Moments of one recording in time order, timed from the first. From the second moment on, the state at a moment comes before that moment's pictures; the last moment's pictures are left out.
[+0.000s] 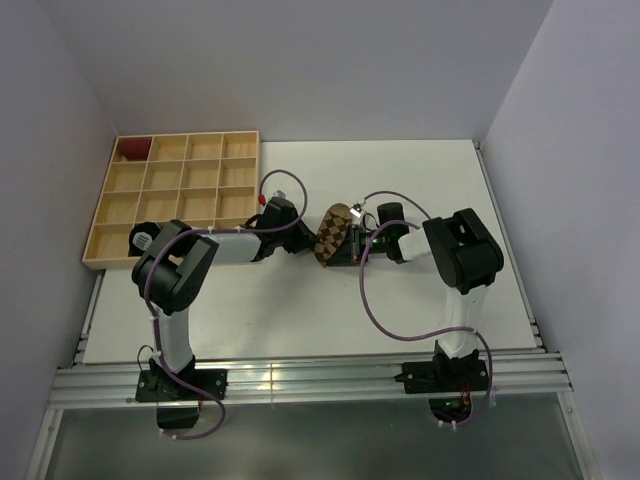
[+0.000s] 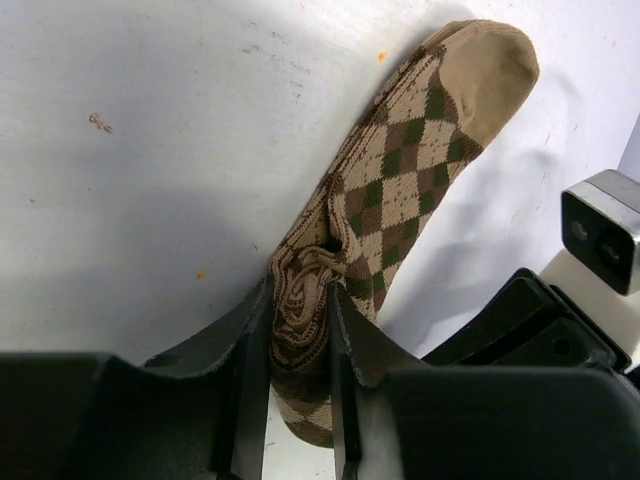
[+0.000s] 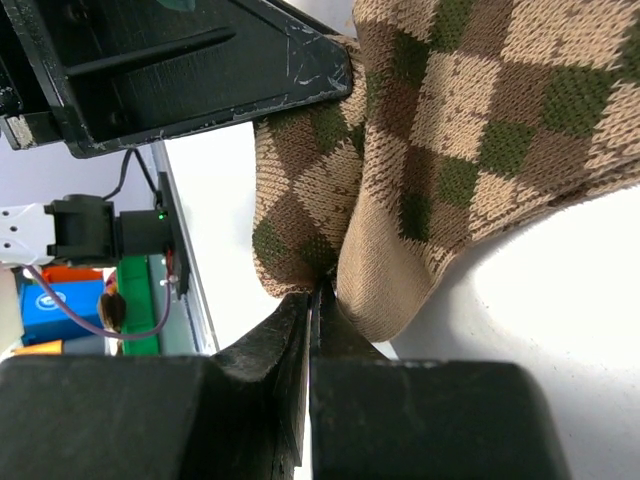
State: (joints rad) left arm -0.60 1.93 1.04 0.18 0.08 -1.08; right arm 0.30 1.97 0.80 0.44 -0.98 0.55
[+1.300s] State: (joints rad) left arm -0.60 1.96 1.30 -0.37 0.06 -0.77; right arm 1.11 1.72 0.72 0.34 0.49 -0.26
